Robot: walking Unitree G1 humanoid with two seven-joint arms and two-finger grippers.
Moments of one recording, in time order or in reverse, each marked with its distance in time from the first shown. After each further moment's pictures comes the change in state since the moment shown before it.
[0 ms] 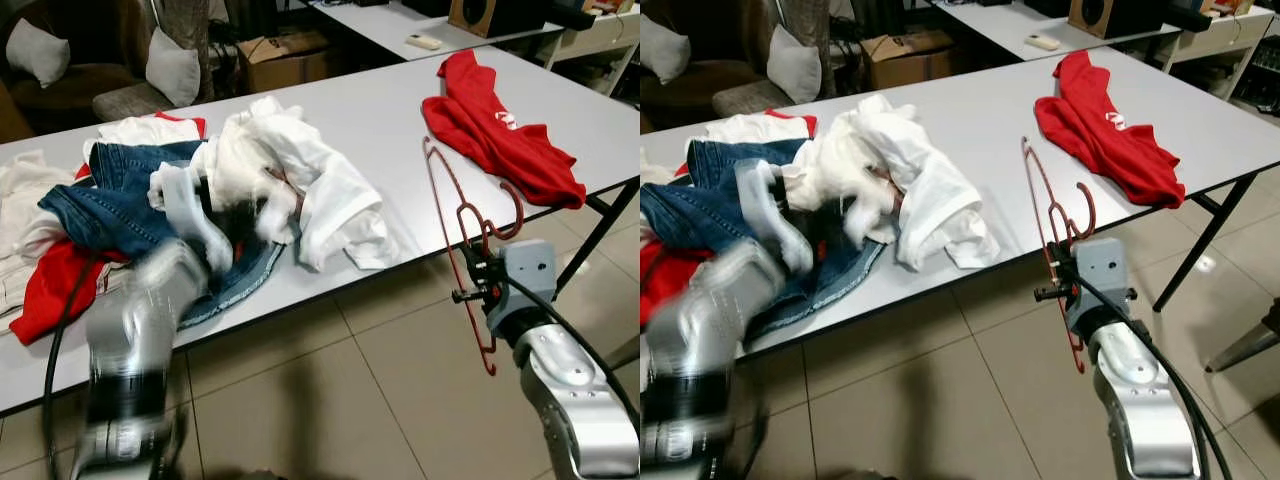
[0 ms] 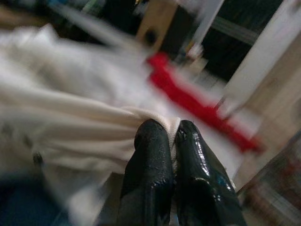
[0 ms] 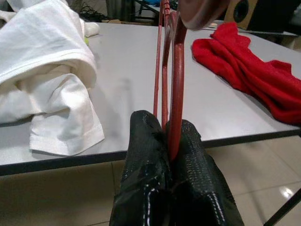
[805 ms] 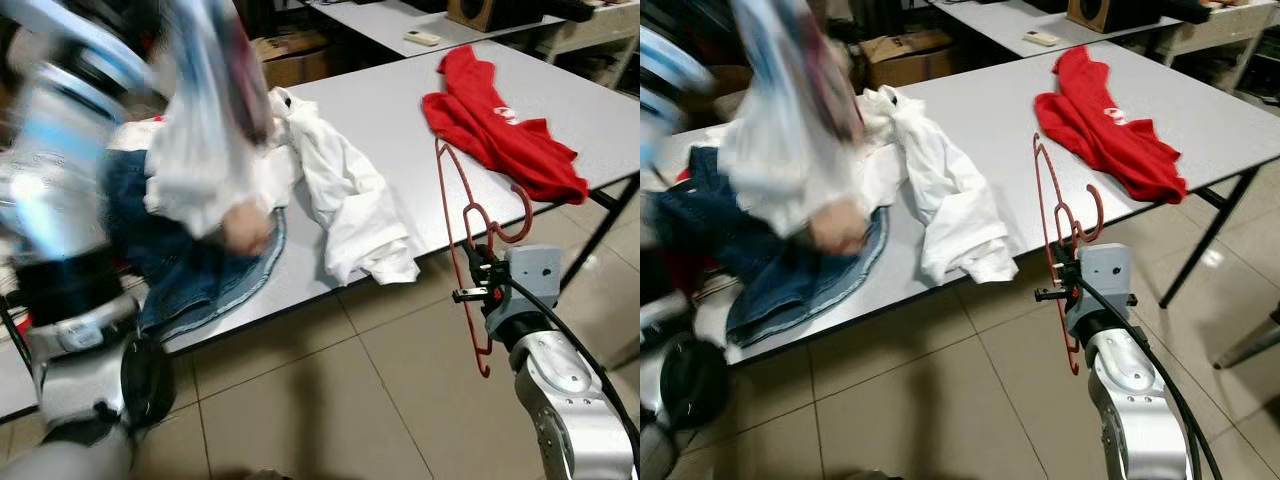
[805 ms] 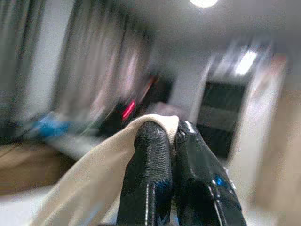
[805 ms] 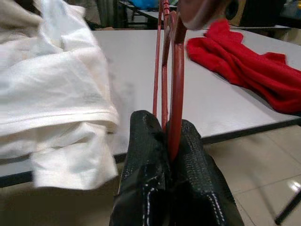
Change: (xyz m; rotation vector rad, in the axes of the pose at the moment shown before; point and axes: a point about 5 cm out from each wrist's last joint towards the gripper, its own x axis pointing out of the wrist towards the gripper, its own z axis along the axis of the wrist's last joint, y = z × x) left arm 0.016 -0.032 0.129 0.247 -0.345 -0.014; right arm -0.002 0.003 -0.001 0.044 -0.024 -0.030
